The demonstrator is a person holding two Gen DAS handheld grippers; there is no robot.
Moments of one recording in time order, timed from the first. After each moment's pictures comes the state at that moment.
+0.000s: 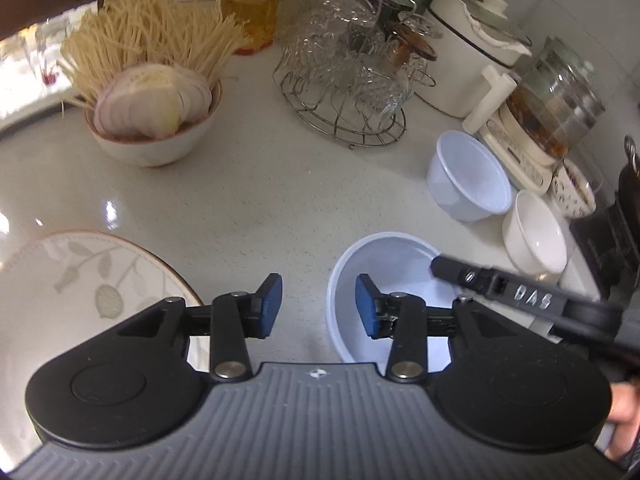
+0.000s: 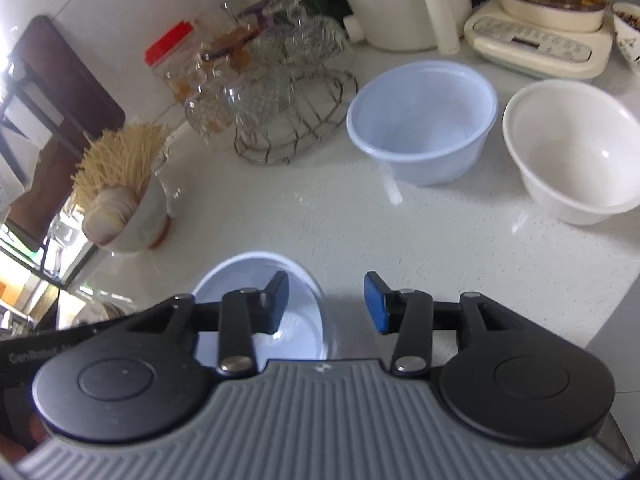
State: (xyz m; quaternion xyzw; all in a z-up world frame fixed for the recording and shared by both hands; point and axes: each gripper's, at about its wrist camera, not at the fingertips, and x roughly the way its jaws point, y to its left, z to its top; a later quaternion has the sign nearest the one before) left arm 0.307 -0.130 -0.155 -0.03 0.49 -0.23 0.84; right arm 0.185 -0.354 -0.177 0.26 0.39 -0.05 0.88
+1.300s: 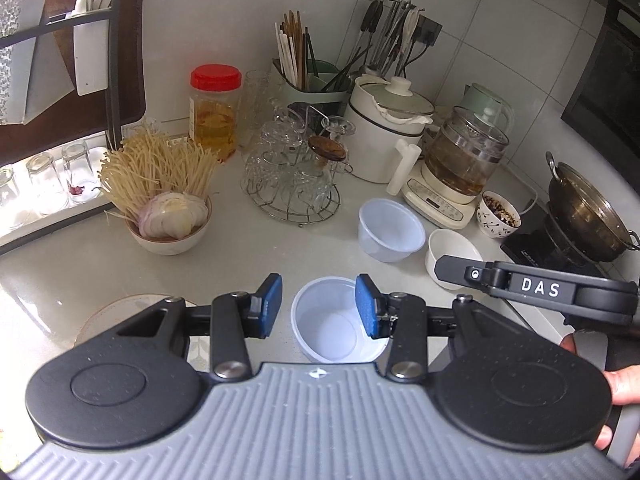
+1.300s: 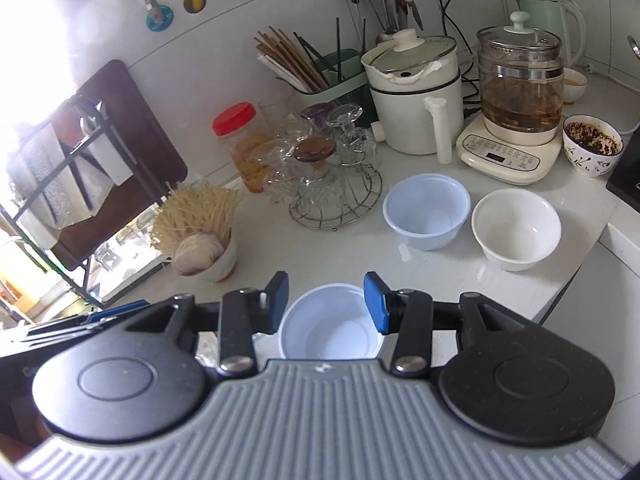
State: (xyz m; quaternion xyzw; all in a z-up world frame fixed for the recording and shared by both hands) left arm 0.224 -0.079 -0.034 -0.02 0.38 -0.29 0.88; right arm 0.104 -0.298 -0.049 0.21 0.32 -0.09 0.92
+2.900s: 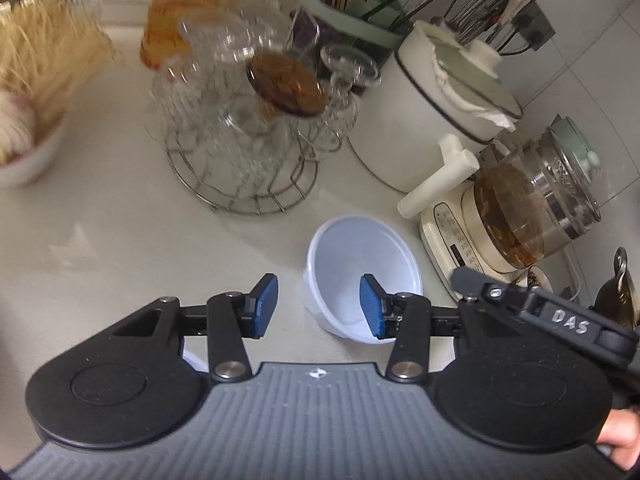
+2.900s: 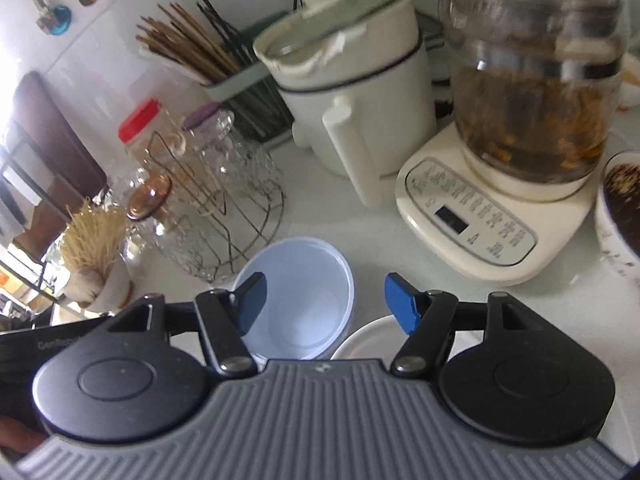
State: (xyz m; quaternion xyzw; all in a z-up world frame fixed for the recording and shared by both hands) left arm 0.355 -0.280 -0.142 -0.16 0.49 -0.18 0.84; right arm 0.240 -0.518 -0.128 0.21 0.40 0.00 0.89
